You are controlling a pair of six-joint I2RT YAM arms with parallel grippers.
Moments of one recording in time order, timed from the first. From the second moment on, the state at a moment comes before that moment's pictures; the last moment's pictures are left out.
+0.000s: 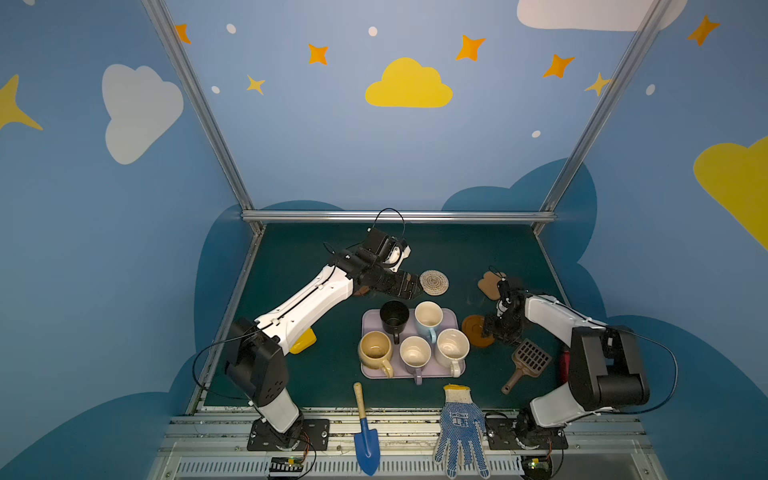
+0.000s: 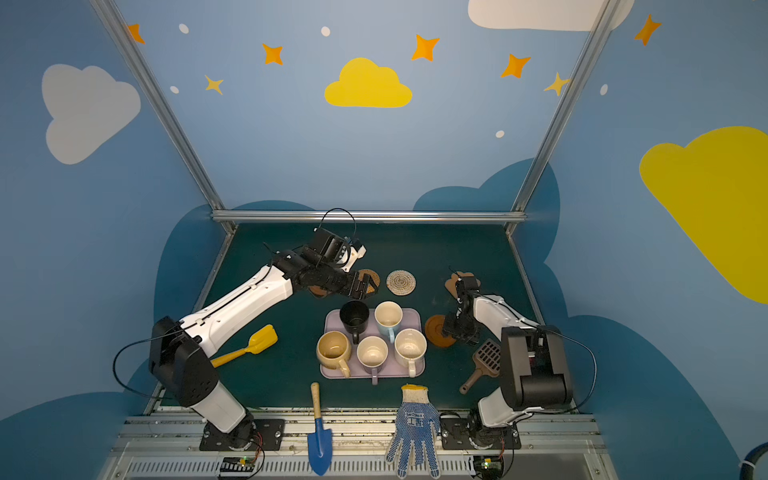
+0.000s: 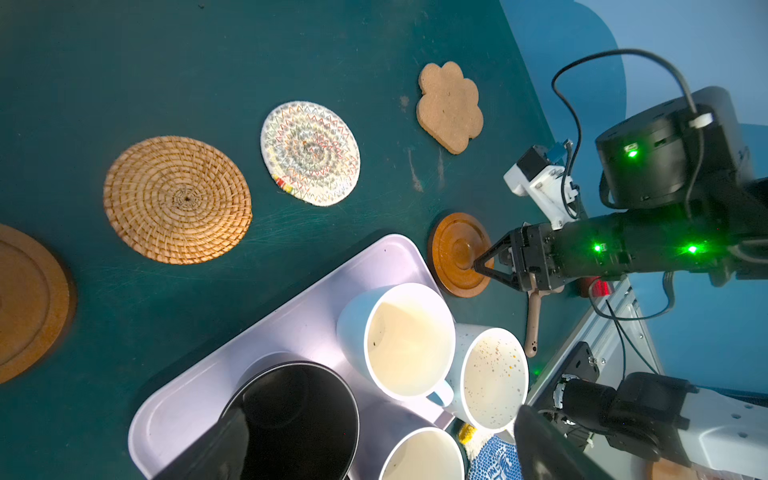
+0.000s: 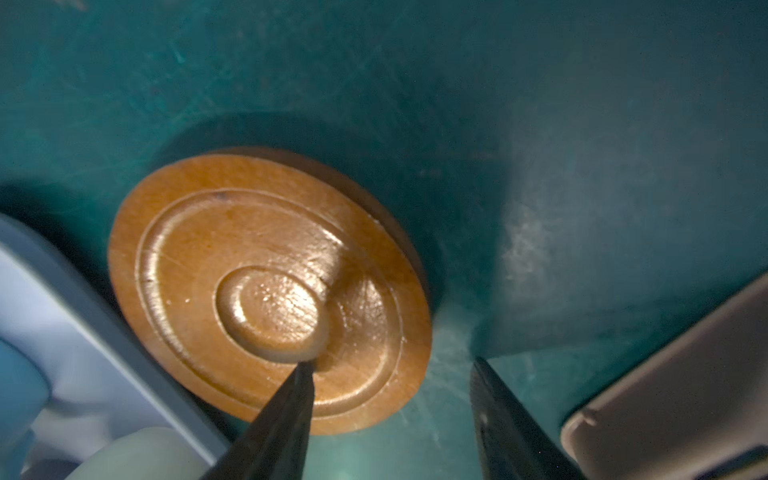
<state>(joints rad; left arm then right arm) -0.61 1.66 1.51 -0.77 0.35 -0.30 0.13 1.54 0.85 -0.79 -0.09 0.41</state>
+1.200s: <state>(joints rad) -0.52 1.67 1.51 -0.72 0.37 -0.30 0.11 2.04 1.45 -0.84 -0.08 0.41</state>
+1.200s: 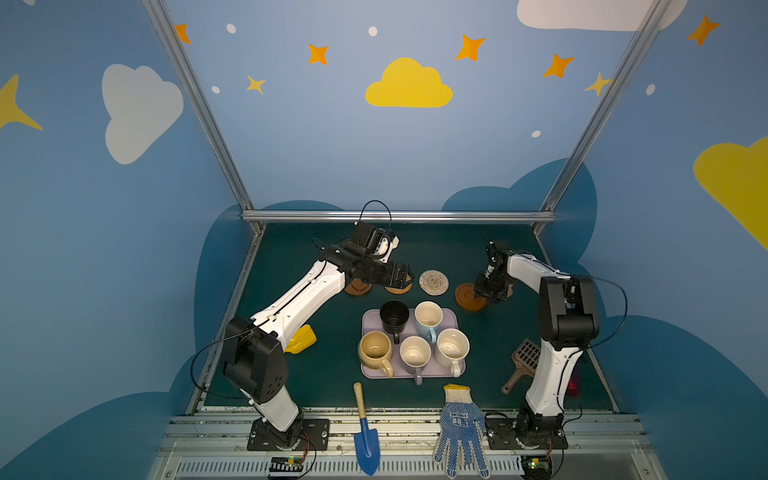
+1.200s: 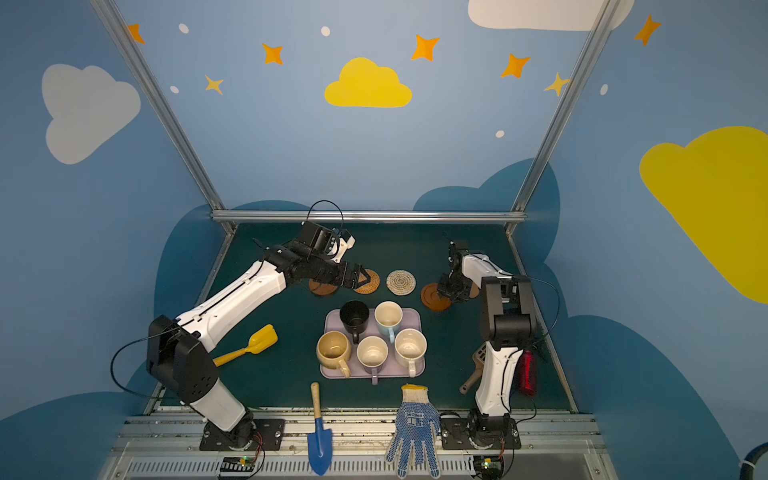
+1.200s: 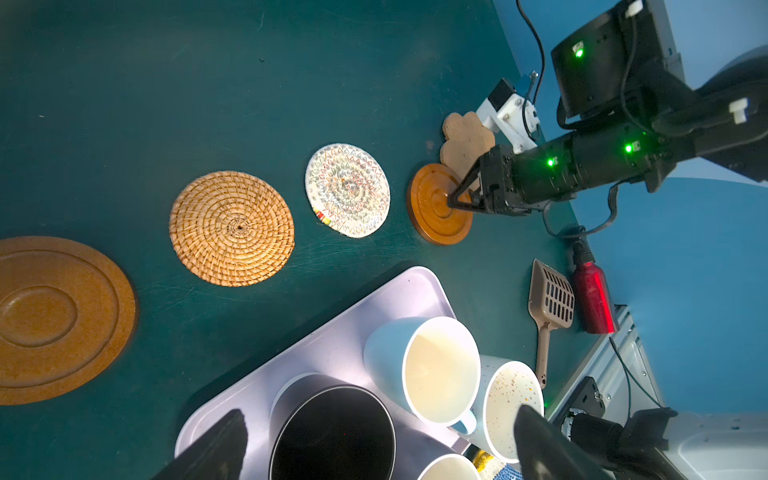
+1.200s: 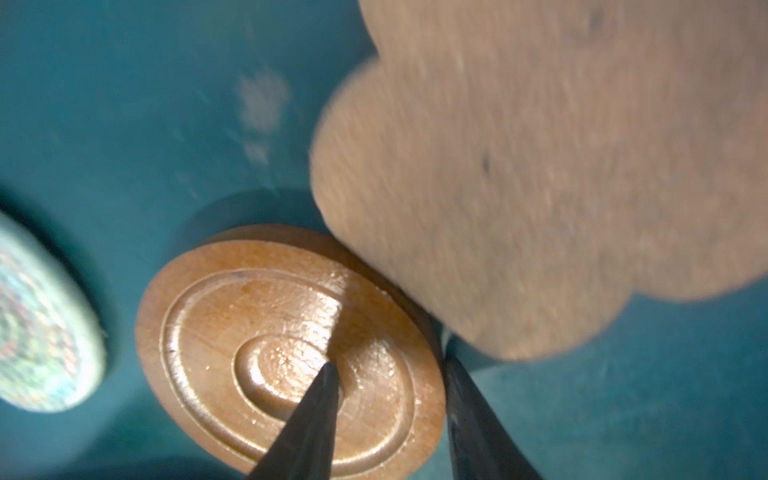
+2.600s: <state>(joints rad) -0.51 1.68 1.51 -0.68 0.38 -0.32 0.10 2.15 1.66 -0.88 -0.09 0.35</state>
